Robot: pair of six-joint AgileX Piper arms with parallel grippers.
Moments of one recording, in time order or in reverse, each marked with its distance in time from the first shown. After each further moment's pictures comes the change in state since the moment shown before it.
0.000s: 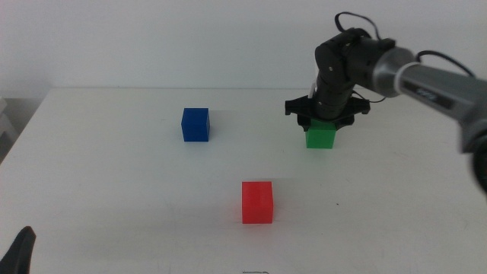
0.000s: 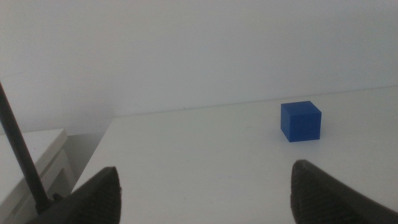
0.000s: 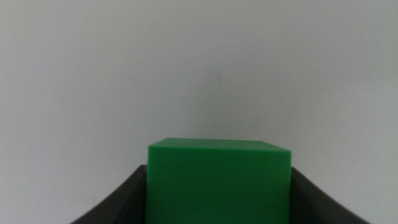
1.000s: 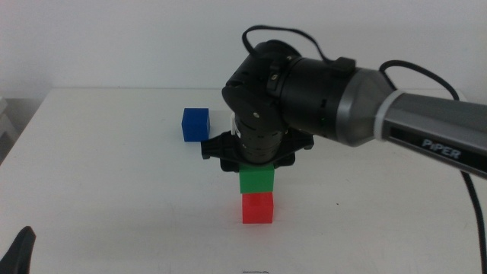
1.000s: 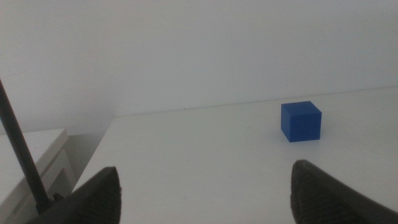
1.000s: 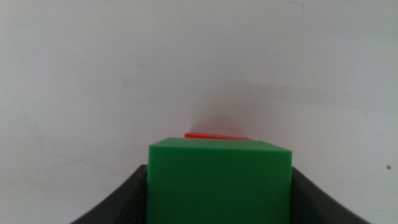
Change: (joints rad) left arm 0.000 0.000 0.000 0.000 0.000 0.000; right arm 0.434 -0.291 0.234 -0.096 0.113 0.316
